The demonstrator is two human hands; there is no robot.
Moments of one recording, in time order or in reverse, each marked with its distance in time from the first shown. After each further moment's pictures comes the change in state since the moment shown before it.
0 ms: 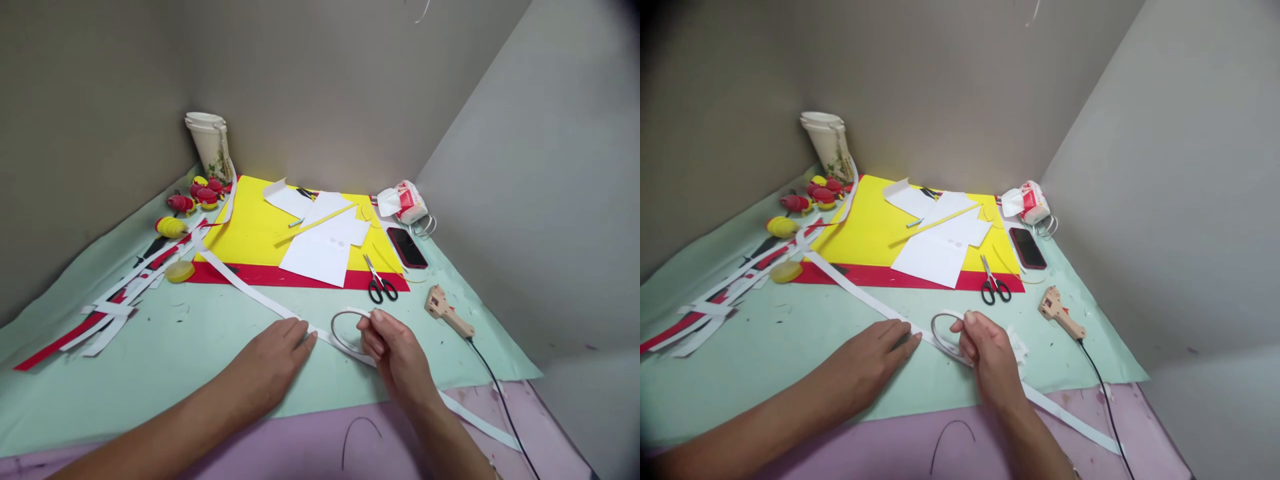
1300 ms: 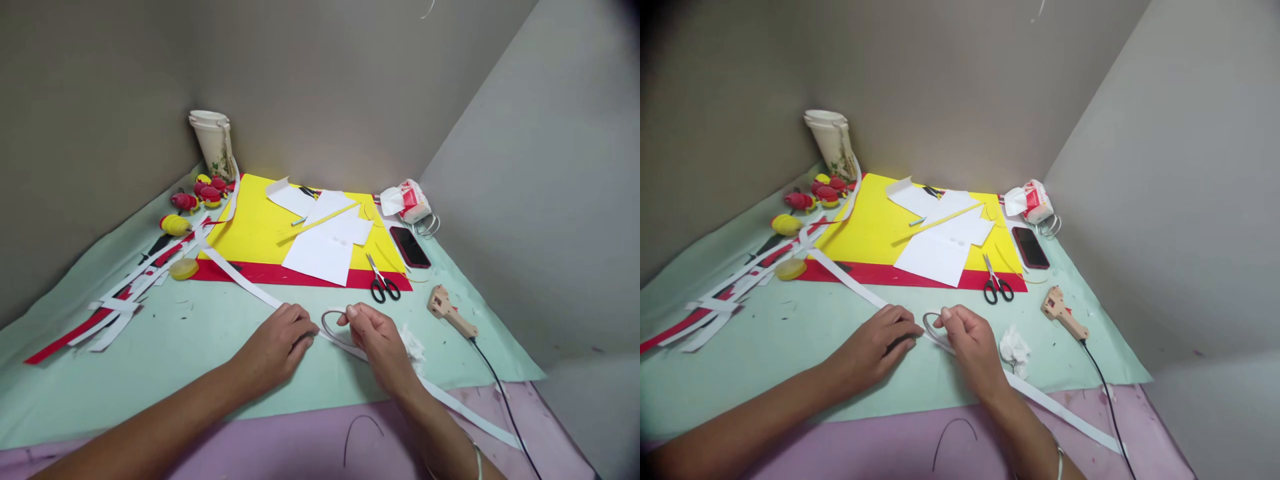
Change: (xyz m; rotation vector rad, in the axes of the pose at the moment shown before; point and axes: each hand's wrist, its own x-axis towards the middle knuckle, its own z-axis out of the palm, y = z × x) left_hand 0.013 -0.007 -0.003 -0.525 0.151 -0.208; right_hand 0.018 0.005 0.017 -0.411 -0.030 -0.061
